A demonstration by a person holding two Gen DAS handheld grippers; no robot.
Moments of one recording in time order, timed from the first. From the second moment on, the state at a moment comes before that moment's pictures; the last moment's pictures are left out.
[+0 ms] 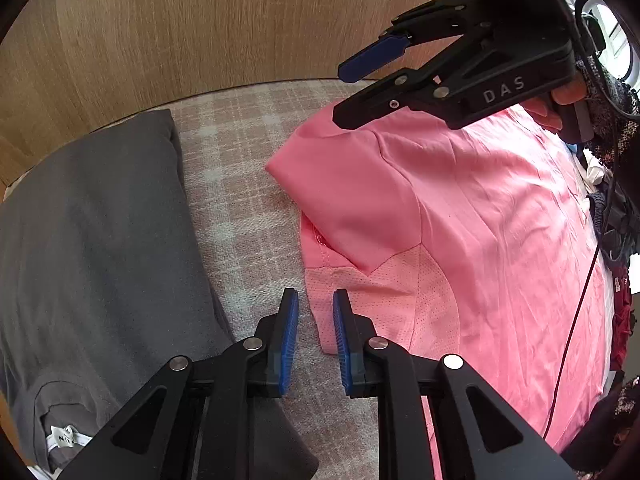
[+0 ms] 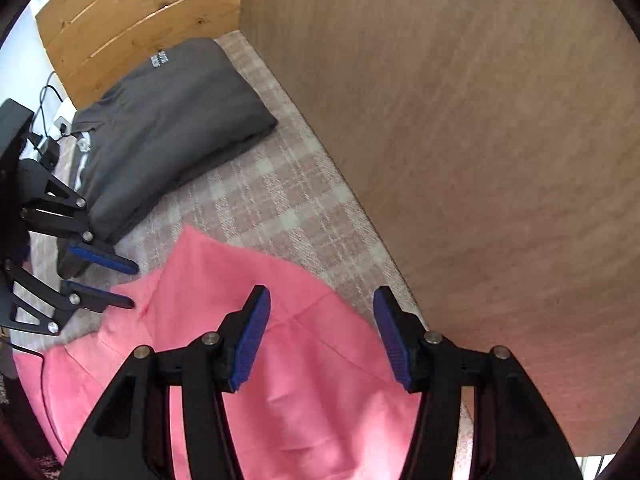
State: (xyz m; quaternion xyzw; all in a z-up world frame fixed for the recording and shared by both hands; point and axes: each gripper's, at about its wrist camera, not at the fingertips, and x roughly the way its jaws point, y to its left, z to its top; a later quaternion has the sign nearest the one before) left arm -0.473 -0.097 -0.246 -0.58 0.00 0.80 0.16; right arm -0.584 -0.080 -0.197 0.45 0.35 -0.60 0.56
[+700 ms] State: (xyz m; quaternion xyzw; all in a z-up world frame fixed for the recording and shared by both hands) left arm -0.458 -0.089 -0.248 -0.55 0.01 0.82 0.15; right arm -0.556 -0.105 -0.175 0.46 0.37 -0.53 0.62
